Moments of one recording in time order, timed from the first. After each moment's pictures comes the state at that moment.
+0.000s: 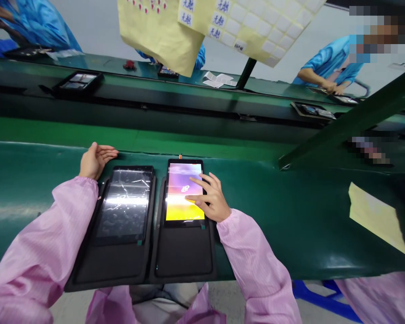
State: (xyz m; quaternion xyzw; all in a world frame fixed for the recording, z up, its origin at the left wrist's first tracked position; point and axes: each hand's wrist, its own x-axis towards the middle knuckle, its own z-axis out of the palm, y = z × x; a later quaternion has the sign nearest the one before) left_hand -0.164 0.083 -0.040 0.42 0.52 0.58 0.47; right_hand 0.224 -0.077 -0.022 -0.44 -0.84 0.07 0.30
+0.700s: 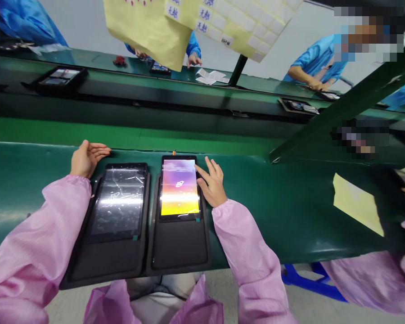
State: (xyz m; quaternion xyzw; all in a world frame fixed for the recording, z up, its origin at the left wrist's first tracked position) left_hand -0.166 0.087 -0.043 0.41 0.51 0.59 0.48; right_hand 0.239 -0.064 -0.038 -0.59 -0.75 0.04 0.29
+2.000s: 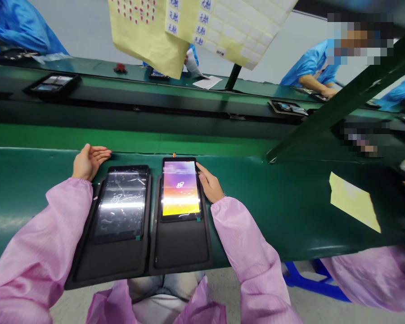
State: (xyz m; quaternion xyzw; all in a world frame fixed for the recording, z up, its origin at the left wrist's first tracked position) left_hand -0.169 0.089 -0.040 0.35 0.48 0.61 0.52; right_hand 0.241 -0.054 -0.051 -0.55 -0.66 0.29 0.42
